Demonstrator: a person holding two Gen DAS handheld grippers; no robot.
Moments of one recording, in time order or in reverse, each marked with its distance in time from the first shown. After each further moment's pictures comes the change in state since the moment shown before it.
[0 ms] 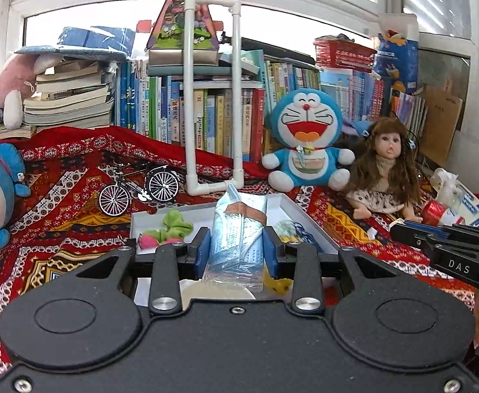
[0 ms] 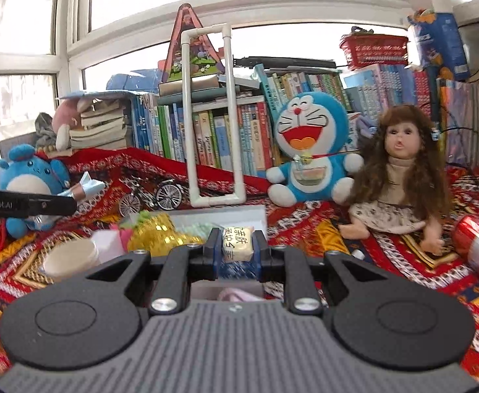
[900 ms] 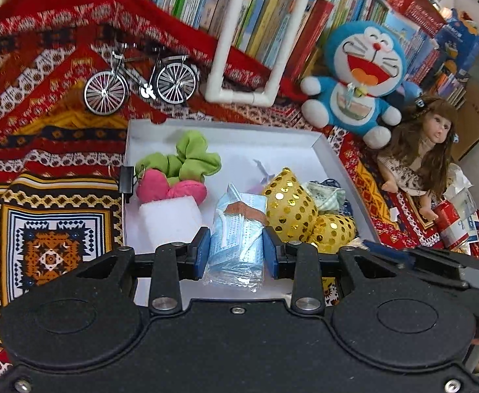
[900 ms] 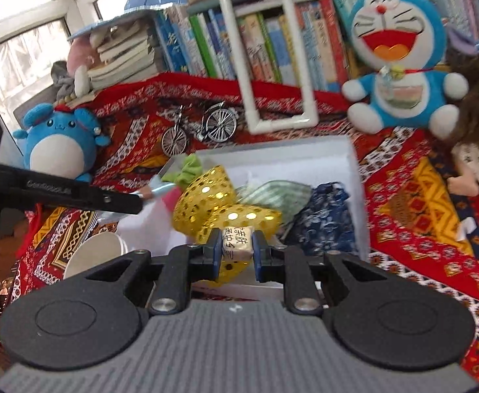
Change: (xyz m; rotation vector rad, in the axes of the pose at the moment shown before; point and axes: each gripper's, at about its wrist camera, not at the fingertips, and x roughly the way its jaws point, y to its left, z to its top) left arm 0.134 0.086 0.015 -0.257 0.439 -0.098; right arm 0.122 0.034 0.014 0.076 0.403 0.219
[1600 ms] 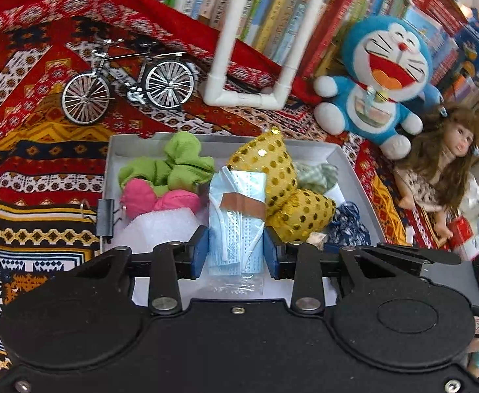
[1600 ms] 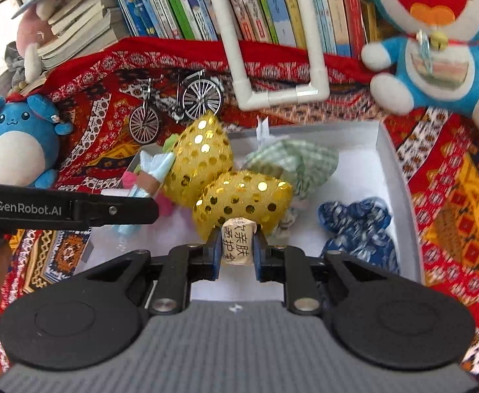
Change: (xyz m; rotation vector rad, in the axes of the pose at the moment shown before) left arm 0.050 -0.002 0.041 0.003 0.041 0.005; right arm 0.086 0.004 0.036 0.052 0.153 -0.054
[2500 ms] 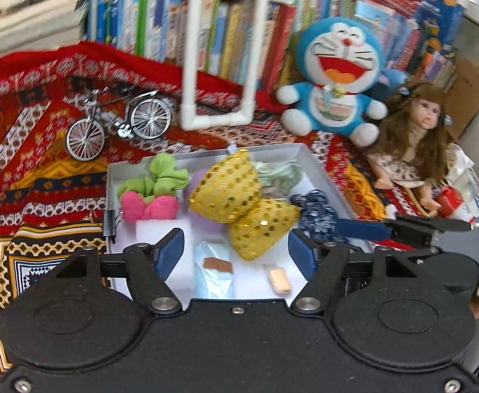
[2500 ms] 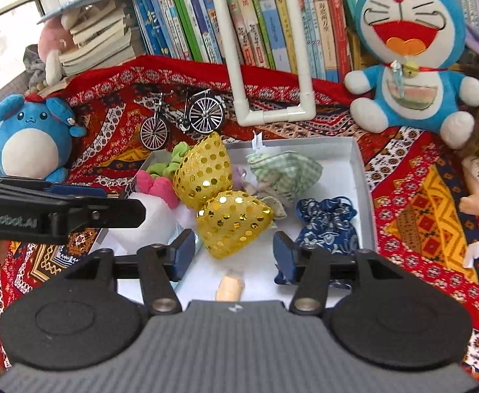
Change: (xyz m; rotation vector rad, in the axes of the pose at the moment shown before) left arm -0.066 -0.052 -0.030 0.162 -0.095 0.035; right arm -0.063 -0.002 -0.013 -0.047 -0.096 -0.030
